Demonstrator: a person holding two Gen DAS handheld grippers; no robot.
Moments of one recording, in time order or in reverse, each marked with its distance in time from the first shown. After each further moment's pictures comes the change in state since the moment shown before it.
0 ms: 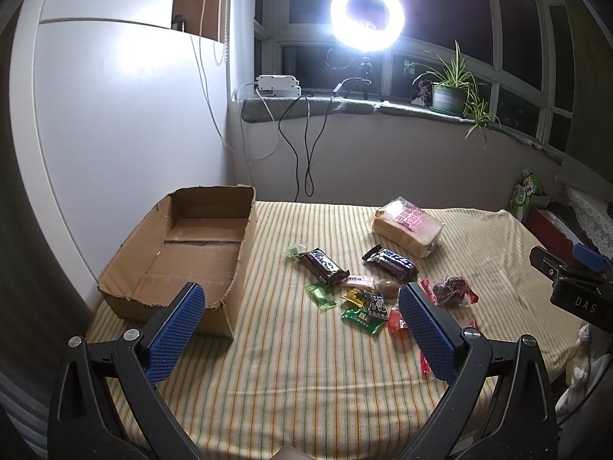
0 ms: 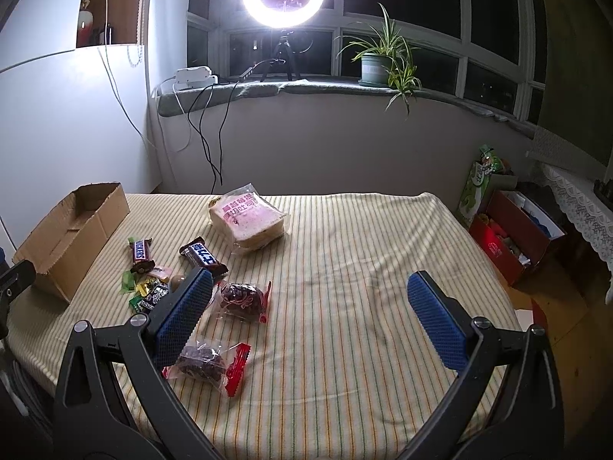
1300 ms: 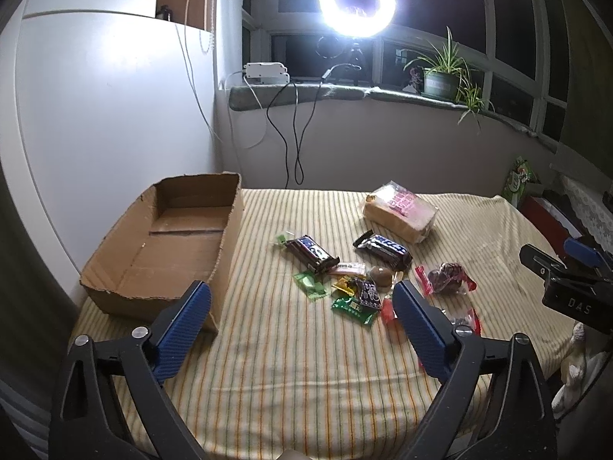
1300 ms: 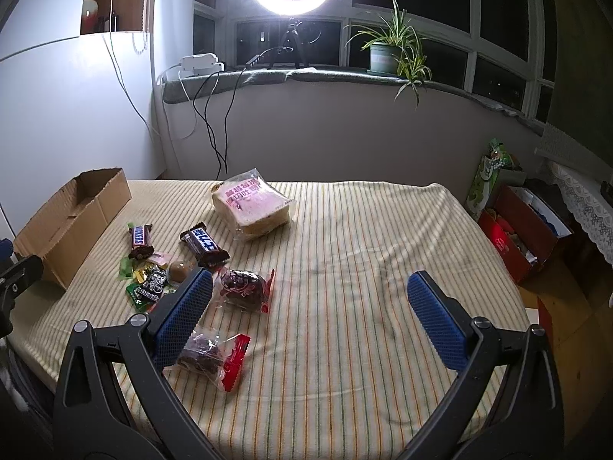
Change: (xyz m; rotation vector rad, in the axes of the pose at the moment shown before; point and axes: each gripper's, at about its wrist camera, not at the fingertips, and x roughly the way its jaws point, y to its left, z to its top) left arm 0.015 -0.007 -0.008 0.024 0.043 -0.033; right arm 0.015 0.000 -0.011 -0.016 0.034 0.023
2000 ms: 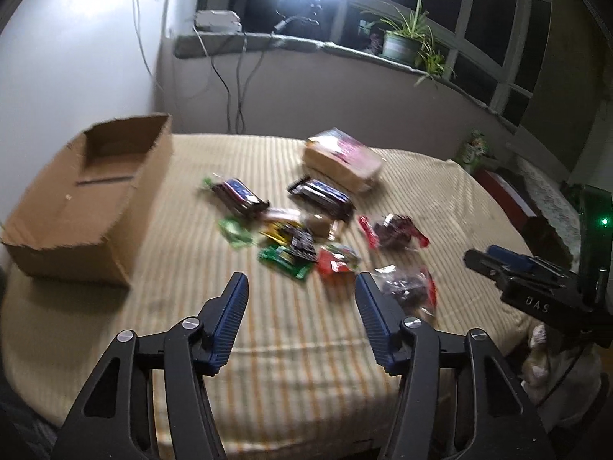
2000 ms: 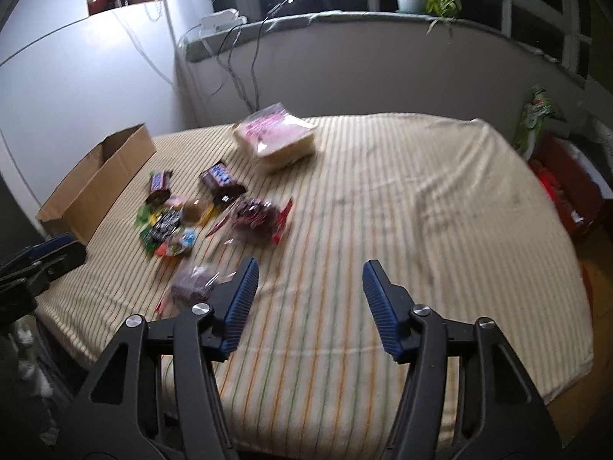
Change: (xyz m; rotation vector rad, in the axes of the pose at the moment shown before) left arm 0.033 -0.021 -0.025 -0.030 0.169 -0.238; right arm 0.032 -0.020 -0.036 0.023 0.184 0.208
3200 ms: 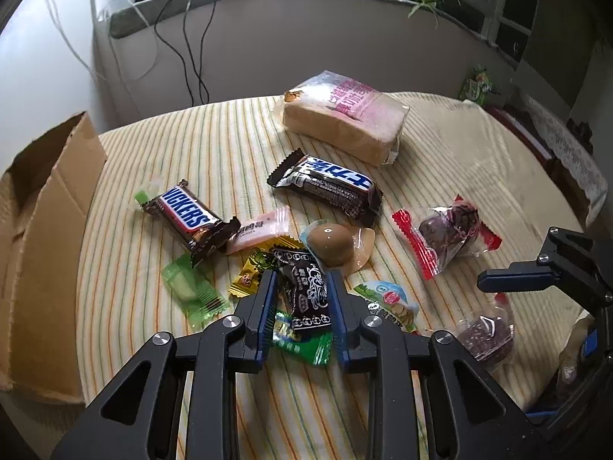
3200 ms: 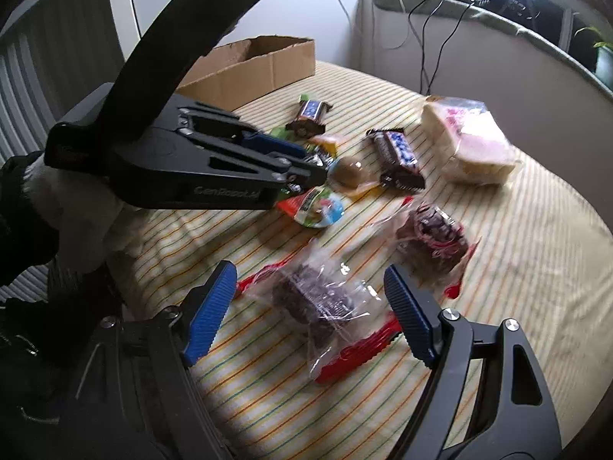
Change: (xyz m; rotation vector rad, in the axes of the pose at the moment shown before) left arm 0.110 -0.005 0.037 0.191 0.191 0.009; right arm 0.059 0.078 0.004 -0.536 0.160 0.395
